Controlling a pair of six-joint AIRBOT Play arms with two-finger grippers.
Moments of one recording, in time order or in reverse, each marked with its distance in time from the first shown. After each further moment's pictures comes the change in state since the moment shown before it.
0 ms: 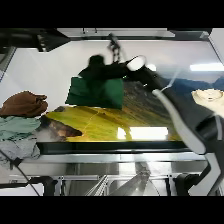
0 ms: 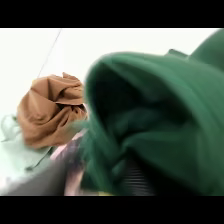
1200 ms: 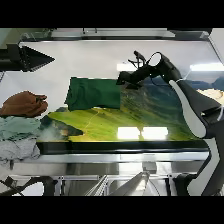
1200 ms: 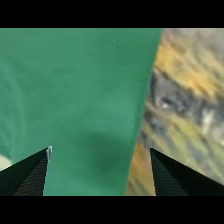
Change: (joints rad) left arm 0.148 0.202 -0.368 -0.019 -0.023 0.164; right arm -0.281 -0.075 0.056 -0.486 0.439 0.477
